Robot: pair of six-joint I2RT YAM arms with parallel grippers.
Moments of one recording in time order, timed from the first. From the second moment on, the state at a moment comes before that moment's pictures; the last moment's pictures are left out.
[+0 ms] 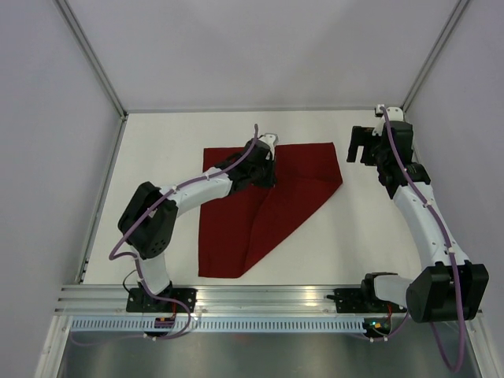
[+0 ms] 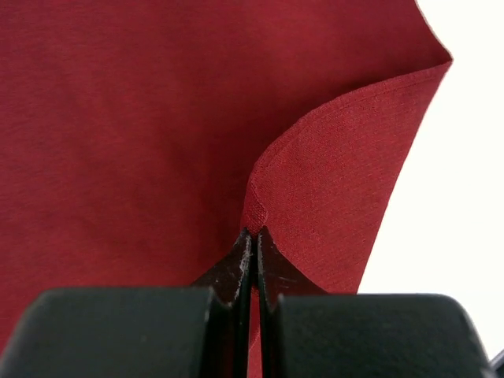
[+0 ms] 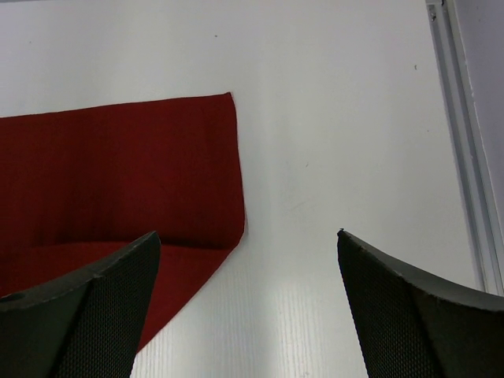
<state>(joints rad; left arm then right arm) -0.74 1.82 1.30 -0.18 0.01 -0.42 0.03 1.22 1.09 -0.36 0.07 0.07</state>
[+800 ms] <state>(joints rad) -0.46 1.83 1.39 -0.26 0.05 -0.42 0.08 1.24 1.09 -0.41 0.00 0.05</state>
